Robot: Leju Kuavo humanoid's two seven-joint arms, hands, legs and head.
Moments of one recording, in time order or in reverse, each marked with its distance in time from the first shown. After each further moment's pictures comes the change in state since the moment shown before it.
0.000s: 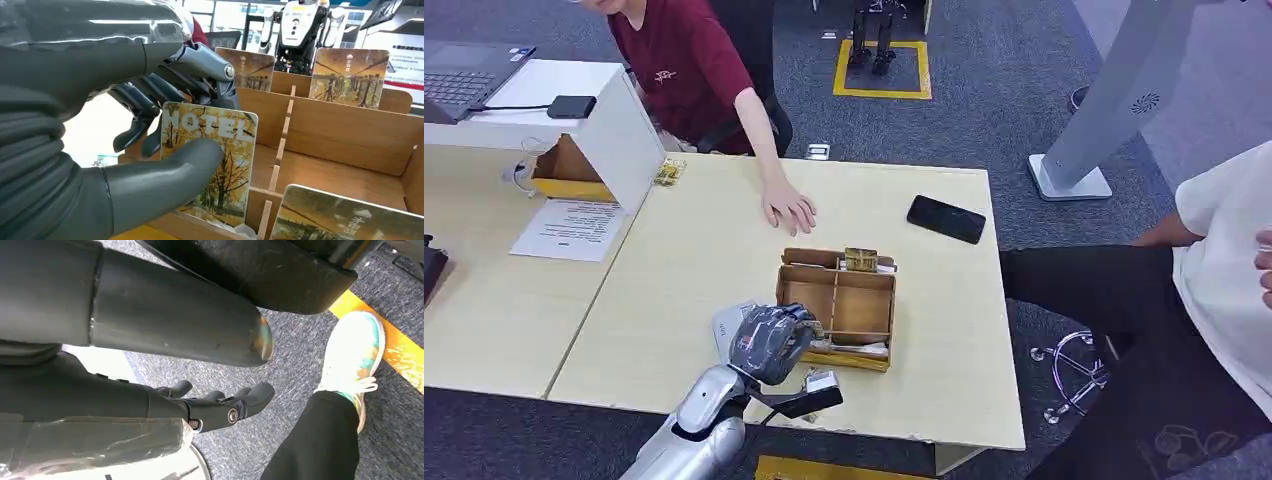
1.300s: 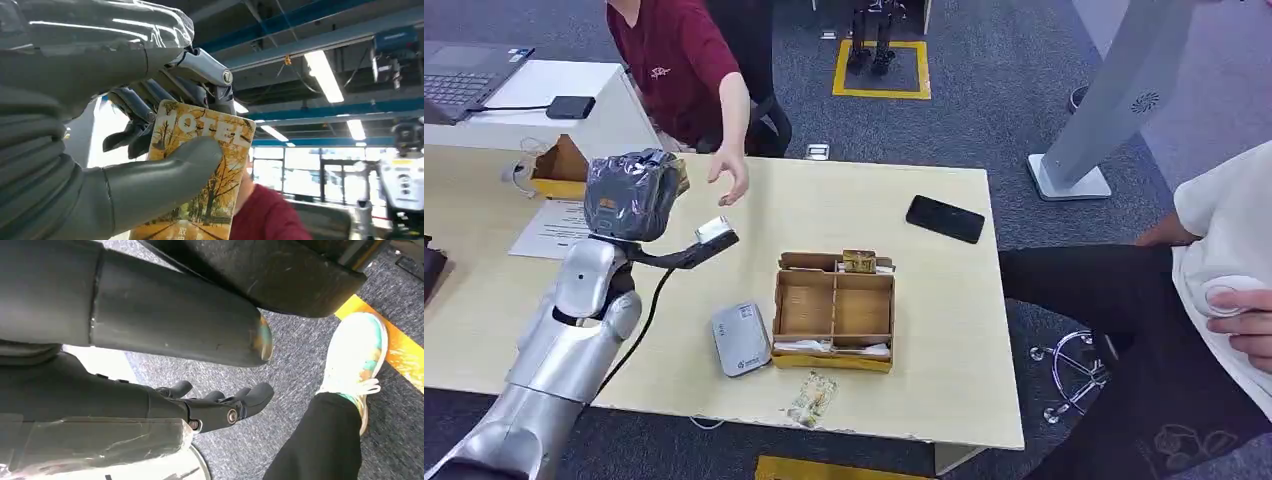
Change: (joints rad) left arm -0.289 0.278 0.198 -0.196 -0.209 0.013 0.231; right arm 0.004 0.000 -0.013 0.000 0.014 0.002 -0.001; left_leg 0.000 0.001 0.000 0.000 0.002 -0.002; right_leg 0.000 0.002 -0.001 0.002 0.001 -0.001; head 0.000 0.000
